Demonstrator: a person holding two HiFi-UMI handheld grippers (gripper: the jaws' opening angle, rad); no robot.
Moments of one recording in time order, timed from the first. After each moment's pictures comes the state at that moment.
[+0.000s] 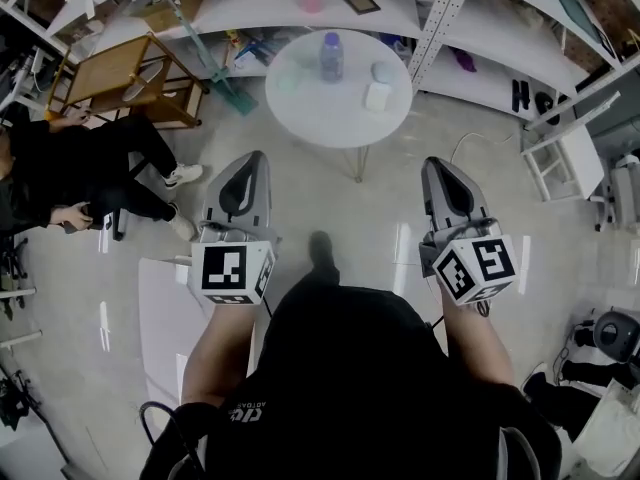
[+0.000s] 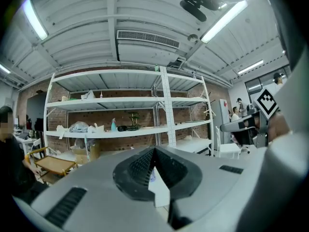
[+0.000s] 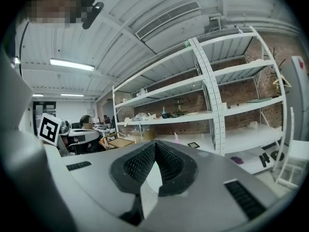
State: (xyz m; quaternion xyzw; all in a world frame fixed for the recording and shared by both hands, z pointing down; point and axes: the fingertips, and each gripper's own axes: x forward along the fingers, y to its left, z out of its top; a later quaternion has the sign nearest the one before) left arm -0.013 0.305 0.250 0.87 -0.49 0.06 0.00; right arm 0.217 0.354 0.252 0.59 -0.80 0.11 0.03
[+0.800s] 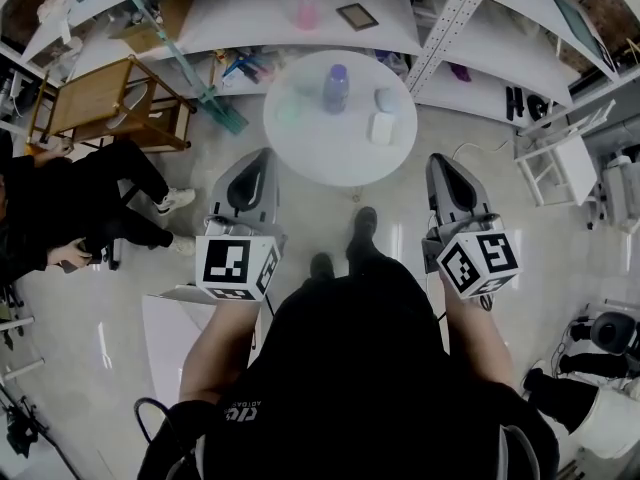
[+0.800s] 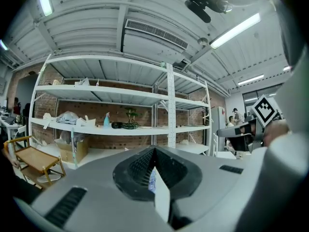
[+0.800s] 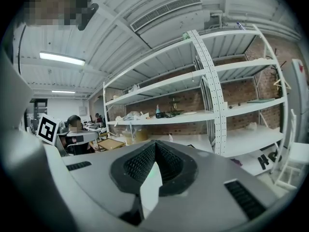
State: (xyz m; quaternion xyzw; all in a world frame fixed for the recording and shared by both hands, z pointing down) left arm -0.015 0.164 0.259 0.89 -0.45 0.03 0.05; right arm 0.212 0.223 0.251 0.62 -0.78 0.11 0.04
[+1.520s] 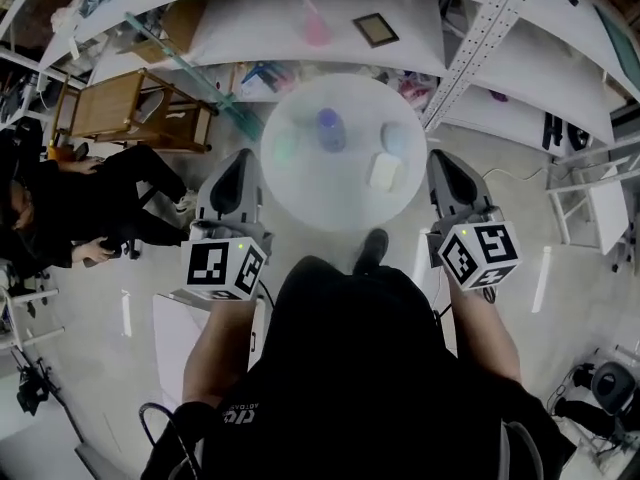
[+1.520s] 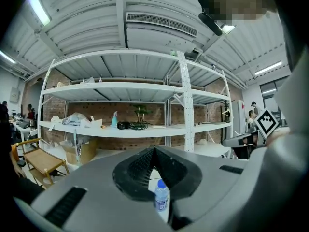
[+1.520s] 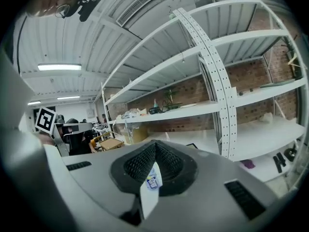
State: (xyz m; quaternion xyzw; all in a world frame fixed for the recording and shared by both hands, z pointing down) left arm 0.070 0.033 0.256 0.85 -0.52 0.05 0.05; right arm 0.334 0.065 0.297 0.57 -0.81 0.15 0.04
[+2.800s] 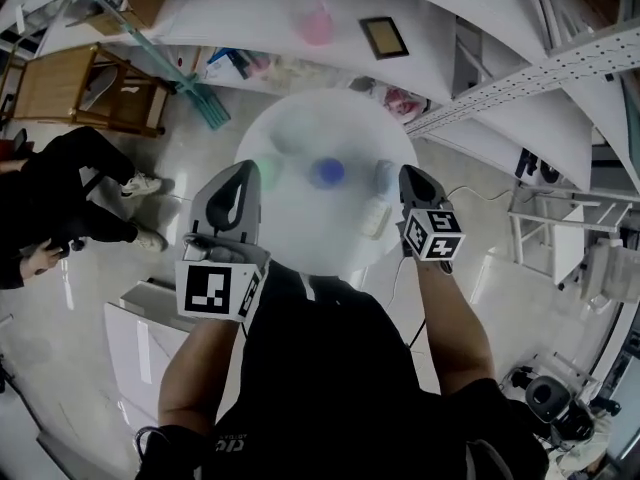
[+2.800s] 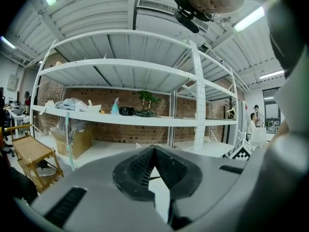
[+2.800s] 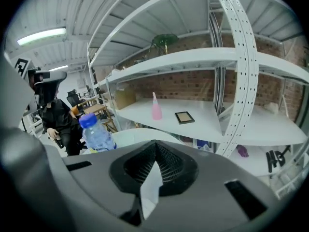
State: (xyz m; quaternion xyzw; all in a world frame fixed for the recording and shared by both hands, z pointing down) left arm 0.051 -0.090 0.340 0.85 -0.51 0.06 0.09; right arm 0.332 -0.088 0.513 0.56 -0.76 0.22 0.22
